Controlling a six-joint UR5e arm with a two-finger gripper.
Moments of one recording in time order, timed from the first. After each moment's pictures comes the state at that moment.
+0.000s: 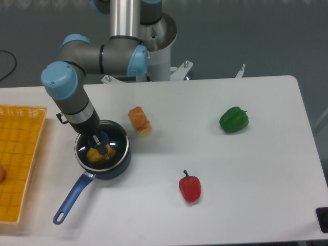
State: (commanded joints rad) arm 2.00 -1.90 -1.78 -0.94 1.70 0.96
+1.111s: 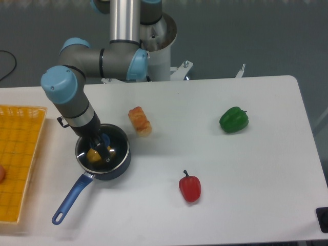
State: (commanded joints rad) arm 2.04 -1.86 -1.76 -0.94 1.71 0.97
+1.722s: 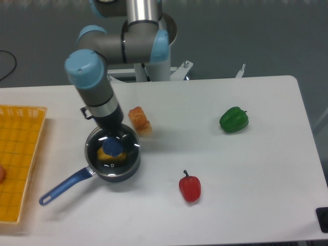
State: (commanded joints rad) arm 2.18 -1.78 -1.77 -0.97 1.71 1.04
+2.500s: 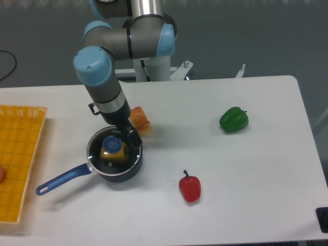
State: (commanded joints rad) arm 2.21 -1.78 -1.79 -1.00 1.71 1.11
